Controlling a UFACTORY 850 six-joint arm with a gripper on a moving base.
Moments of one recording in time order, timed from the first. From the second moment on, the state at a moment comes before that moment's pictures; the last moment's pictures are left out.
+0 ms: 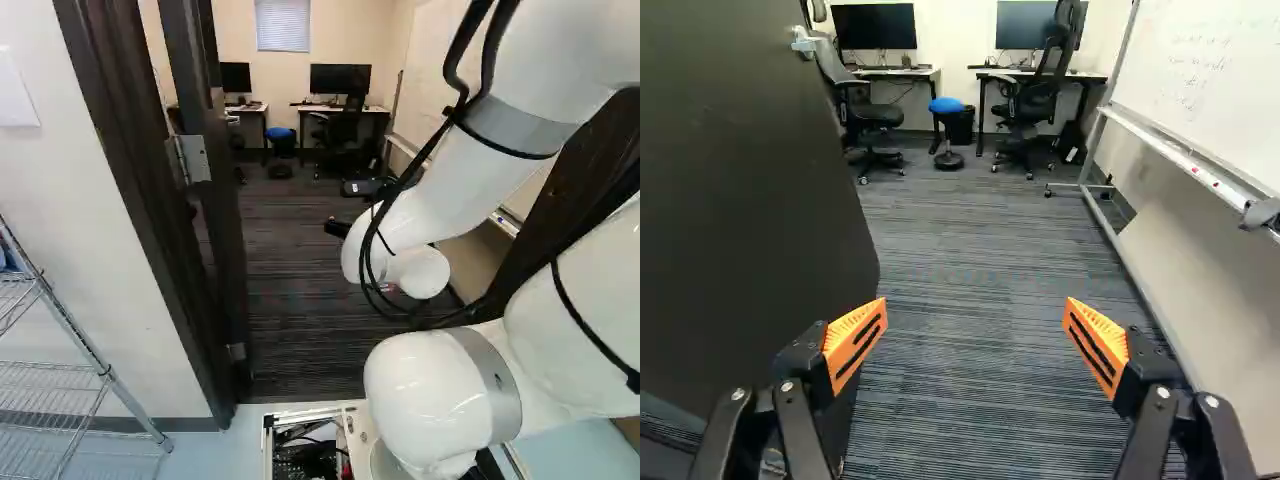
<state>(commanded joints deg) 0.0 16.0 -5.0 0.0 50.0 0.0</state>
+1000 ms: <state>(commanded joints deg) 0.0 16.0 -5.0 0.0 50.0 0.0</state>
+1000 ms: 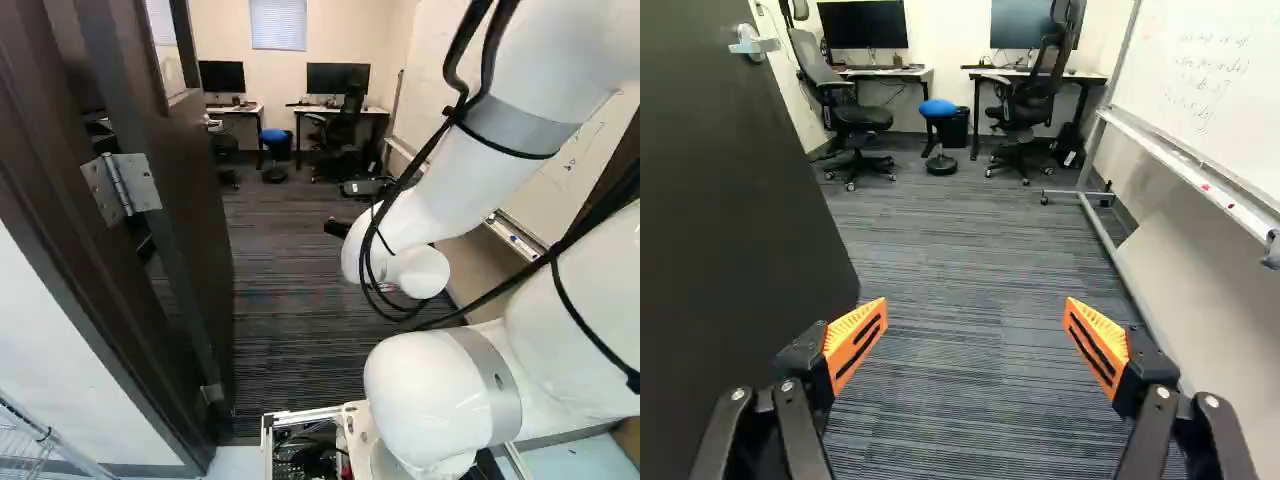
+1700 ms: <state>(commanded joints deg) 0.0 16.0 -5.0 0.0 50.0 0.0</state>
